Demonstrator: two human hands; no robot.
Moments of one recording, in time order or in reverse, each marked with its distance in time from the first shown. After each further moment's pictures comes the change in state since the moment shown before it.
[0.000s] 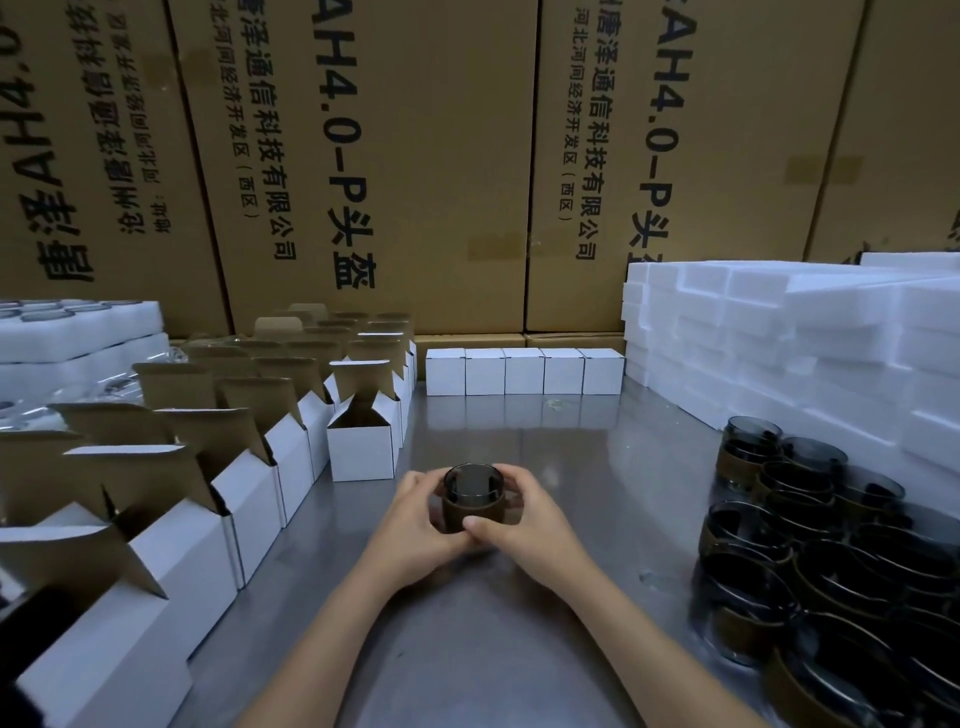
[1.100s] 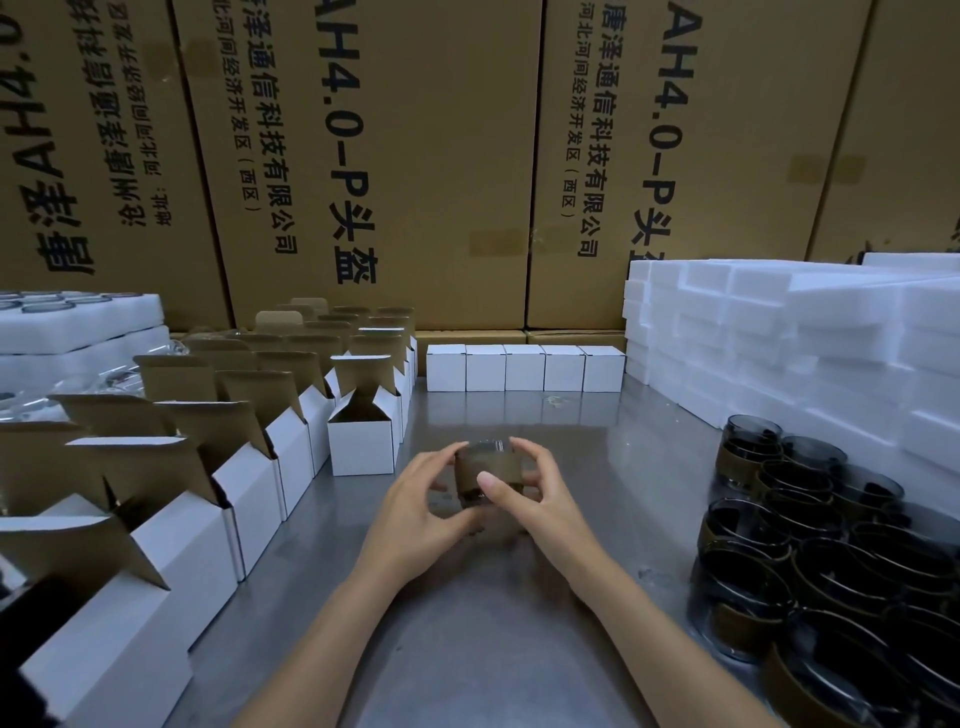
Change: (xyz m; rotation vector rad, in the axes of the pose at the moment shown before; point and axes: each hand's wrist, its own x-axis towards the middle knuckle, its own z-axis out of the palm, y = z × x) left_hand -0.001 0.004 0.001 0.023 0.141 0.172; right_hand -0.002 -0.004 -0.010 0.312 0.018 0.032
